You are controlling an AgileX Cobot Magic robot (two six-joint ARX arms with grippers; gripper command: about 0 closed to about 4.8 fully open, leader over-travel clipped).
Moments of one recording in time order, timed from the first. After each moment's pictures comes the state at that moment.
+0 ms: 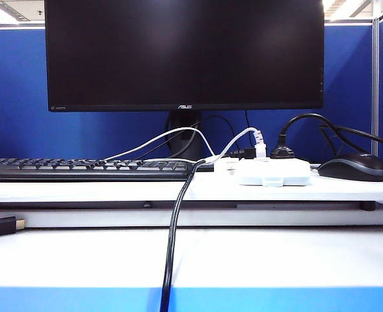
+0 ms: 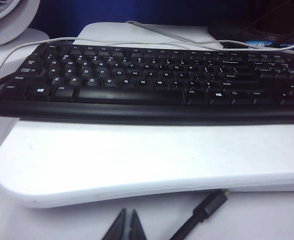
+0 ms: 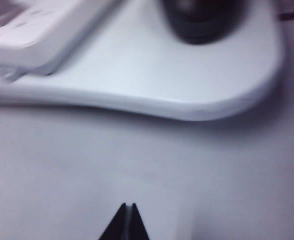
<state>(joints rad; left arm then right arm) -0.01 0.02 0.01 -0.16 0.02 0.00 0.22 0.25 0.01 -0.16 -0.07 0.20</state>
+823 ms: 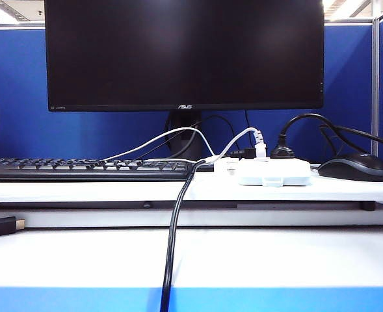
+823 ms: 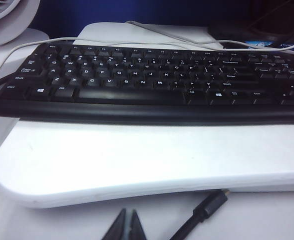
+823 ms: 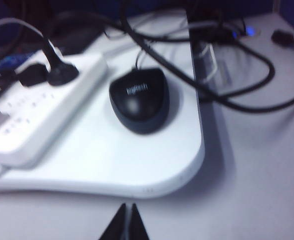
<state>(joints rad) -0.01 0.02 0.01 -0.16 0.02 0.00 0.08 0.01 0.01 -0.16 -0.07 0.23</state>
